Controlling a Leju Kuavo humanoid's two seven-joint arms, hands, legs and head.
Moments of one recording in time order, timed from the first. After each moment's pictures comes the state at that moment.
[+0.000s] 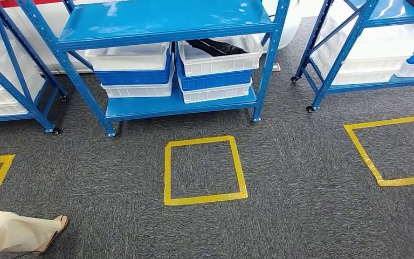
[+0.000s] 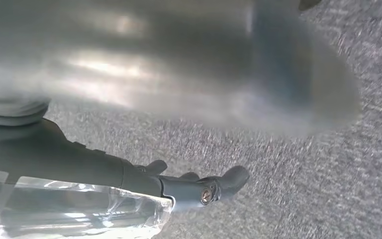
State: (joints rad) left arm -0.08 -0.19 1.06 -0.21 -0.62 -0.02 -0.43; right arm -0.10 0.10 0.14 -0.20 0.38 -0.53 0.00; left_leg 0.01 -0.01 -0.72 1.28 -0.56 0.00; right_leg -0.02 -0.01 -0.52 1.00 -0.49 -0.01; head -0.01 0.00
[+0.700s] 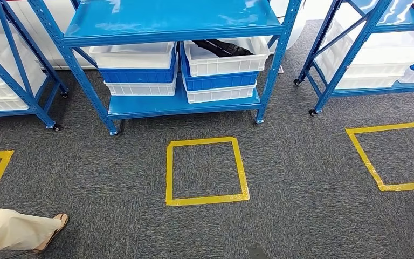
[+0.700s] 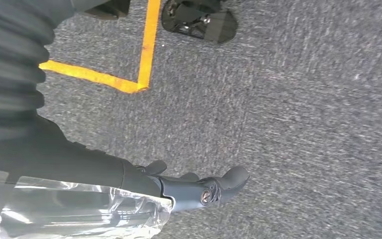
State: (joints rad) left arm -0.09 -0.19 1.11 -0.21 -0.59 0.04 -0.54; right arm -0.16 0.11 0.07 -0.21 0.32 -0.46 -0.19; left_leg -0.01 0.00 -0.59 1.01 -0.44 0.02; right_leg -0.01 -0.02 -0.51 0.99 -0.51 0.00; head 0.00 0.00
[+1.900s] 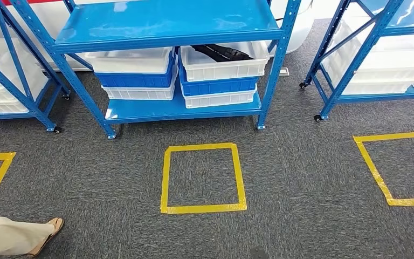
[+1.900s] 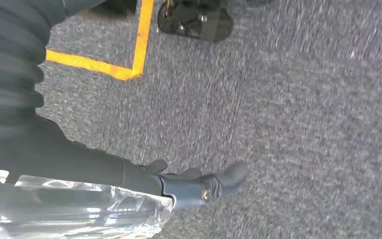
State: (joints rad) left arm -0.10 -0.17 1.11 -0.21 -0.59 0.00 -0.55; right arm -0.14 0.11 0.04 -0.22 0.31 -0.45 -0.16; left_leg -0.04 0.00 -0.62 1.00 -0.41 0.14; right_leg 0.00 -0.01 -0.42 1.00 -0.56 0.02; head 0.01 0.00
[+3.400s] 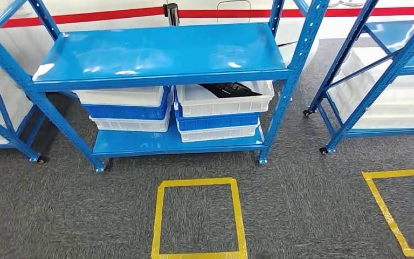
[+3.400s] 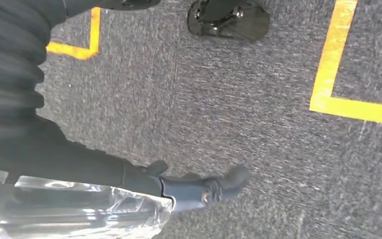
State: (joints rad) left arm -0.11 -0.18 1.11 -0.21 -0.59 -0.01 -0.56; right arm -0.12 0.10 0.01 -0.21 0.31 -0.46 -0.14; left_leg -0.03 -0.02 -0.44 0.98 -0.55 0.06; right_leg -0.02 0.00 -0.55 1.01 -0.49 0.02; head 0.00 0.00
